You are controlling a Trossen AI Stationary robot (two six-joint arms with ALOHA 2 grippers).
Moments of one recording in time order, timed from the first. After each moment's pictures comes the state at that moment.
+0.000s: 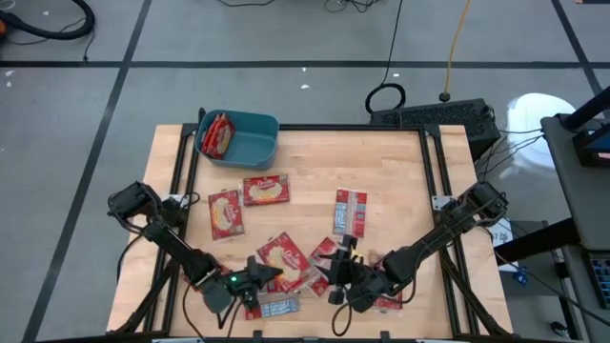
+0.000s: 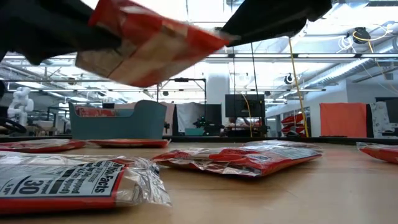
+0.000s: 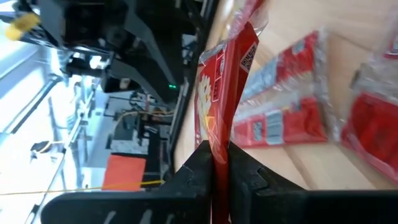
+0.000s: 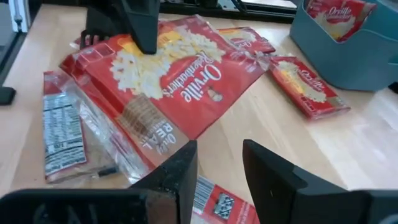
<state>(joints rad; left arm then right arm) -0.83 1.80 0.71 0.72 -1.01 0.99 0.62 1.78 1.11 -0.10 0.81 0.45</state>
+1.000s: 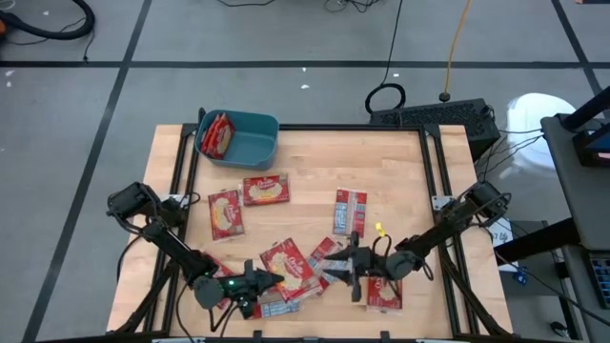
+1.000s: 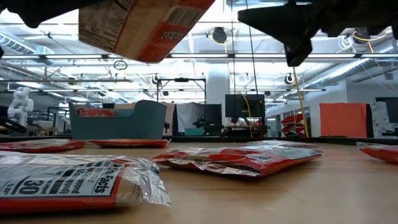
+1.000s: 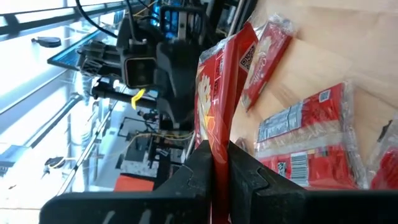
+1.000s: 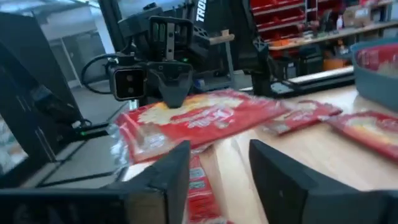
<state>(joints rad) -0.84 1.80 0.71 0.94 -0.95 1.14 0.61 1.78 0.59 1.18 0.65 0.27</state>
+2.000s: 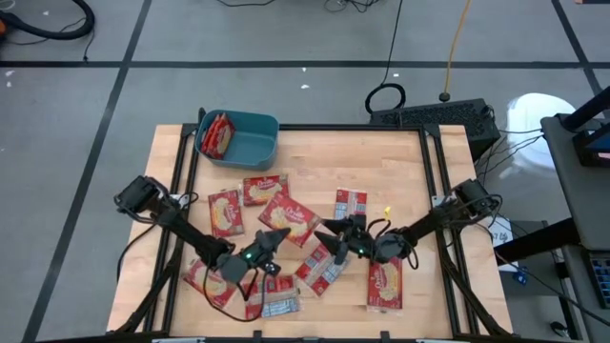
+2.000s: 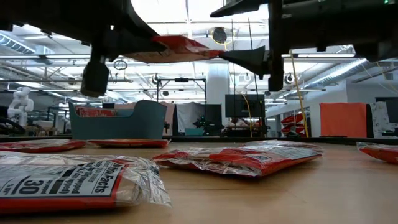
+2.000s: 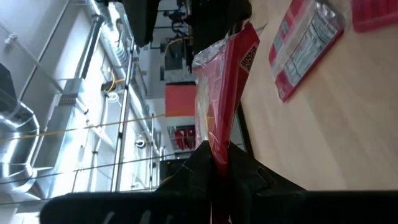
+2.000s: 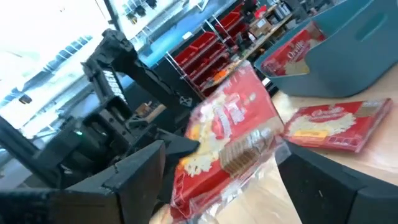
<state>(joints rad) -0.61 1.80 0.71 0.94 -1.21 1.45 0.45 1.85 0.62 1.35 0.84 0.68</state>
